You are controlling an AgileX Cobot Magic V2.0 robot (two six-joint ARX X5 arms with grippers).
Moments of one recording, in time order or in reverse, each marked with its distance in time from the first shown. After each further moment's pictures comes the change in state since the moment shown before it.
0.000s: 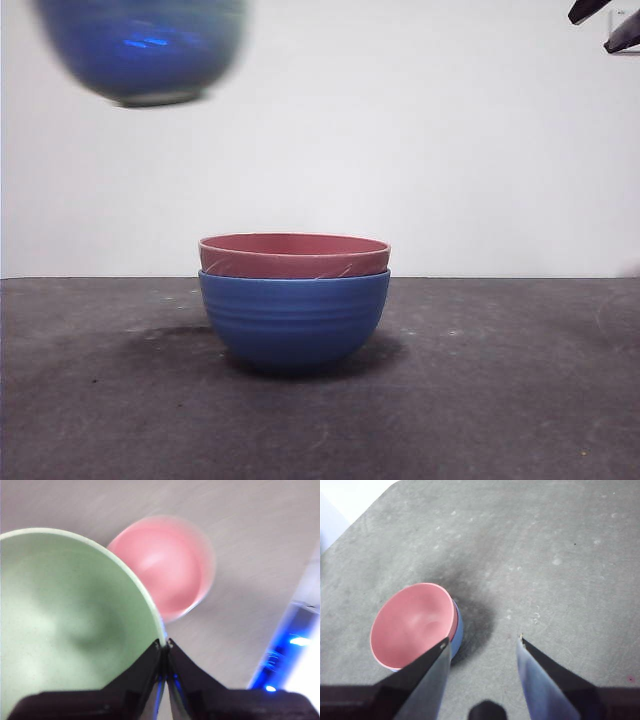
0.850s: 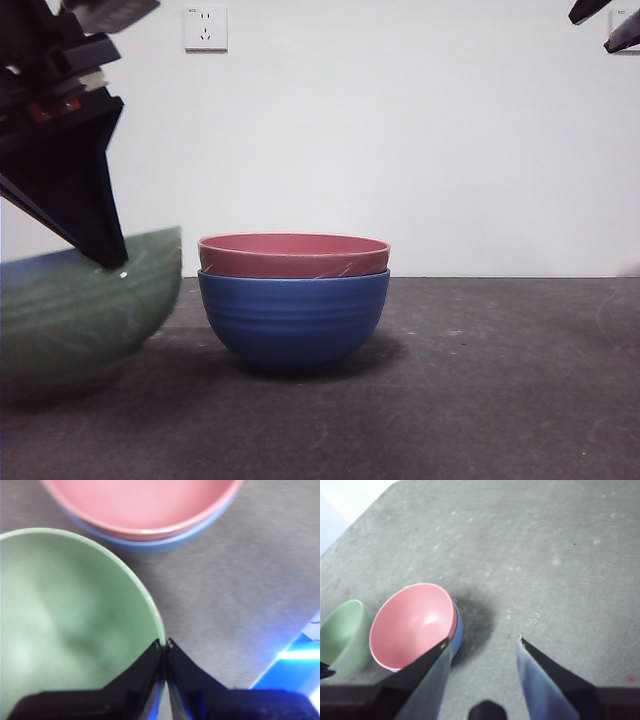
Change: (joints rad) left arm 0.000 -0.135 -0.754 0.573 0.060 -0.244; right arm 0.000 0.000 0.000 0.000 0.000 0.001
